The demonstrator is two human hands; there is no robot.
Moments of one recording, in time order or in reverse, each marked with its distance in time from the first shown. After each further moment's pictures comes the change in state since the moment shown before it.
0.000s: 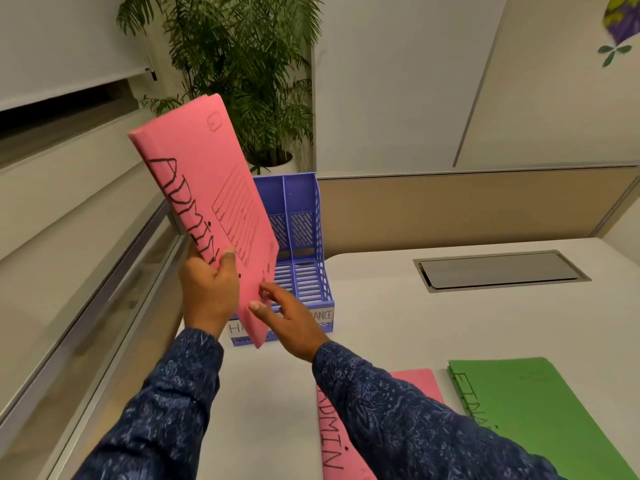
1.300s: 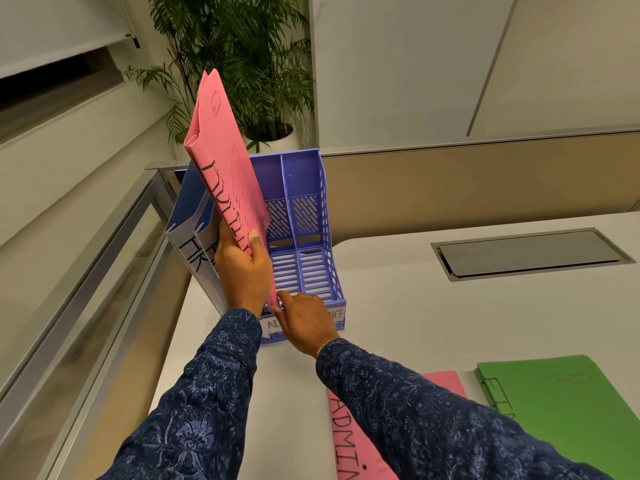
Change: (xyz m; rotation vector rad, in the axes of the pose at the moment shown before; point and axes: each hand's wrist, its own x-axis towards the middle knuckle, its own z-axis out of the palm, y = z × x) left_hand 0.048 -0.086 0.092 0.014 0.046 0.125; right_hand 0.064 0.088 0.002 -0.833 0.030 -0.077
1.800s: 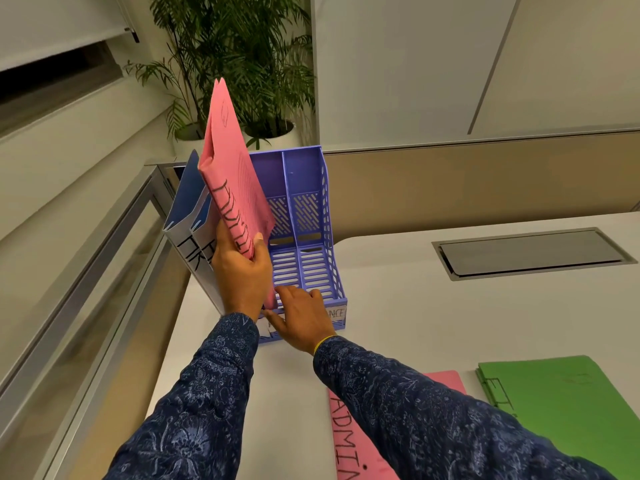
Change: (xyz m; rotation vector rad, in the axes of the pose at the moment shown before) left_hand -0.006 -0.009 -0.008 0.051 -0.006 -0.014; right_hand 0.007 0.000 0.016 0.064 0.006 0.007
